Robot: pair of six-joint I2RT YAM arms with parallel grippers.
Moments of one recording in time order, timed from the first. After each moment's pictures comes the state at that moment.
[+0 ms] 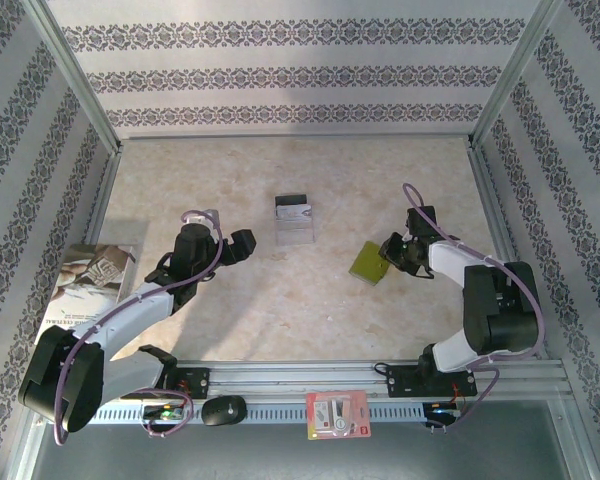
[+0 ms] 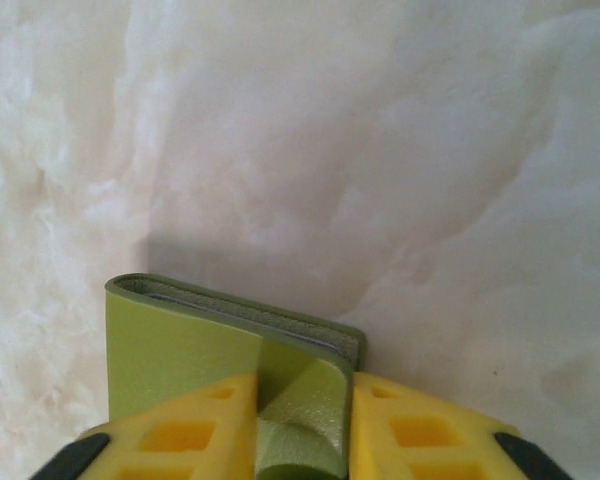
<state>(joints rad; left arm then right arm) -0.37 1.13 0.51 0.10 0.07 -0.66 0.05 1.52 0.69 -0.27 -0.26 0.66</state>
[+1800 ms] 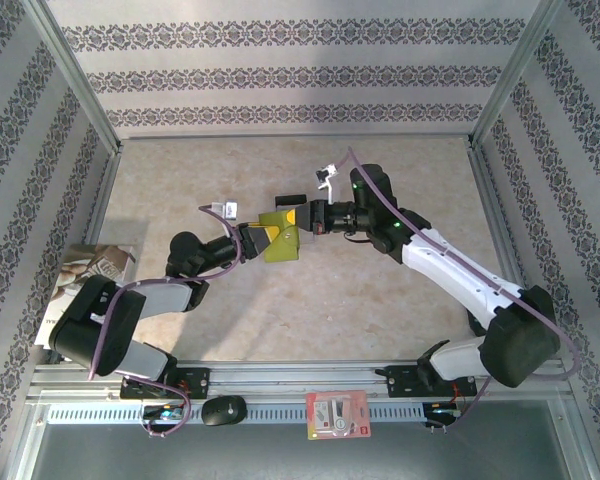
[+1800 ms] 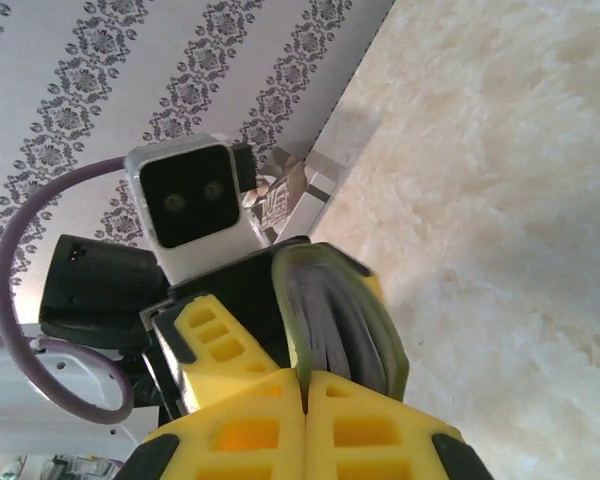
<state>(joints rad) -0.37 1.44 0.42 1.26 0.75 -1.00 0.57 1.38 1.09 -0.14 -0.69 0.66</state>
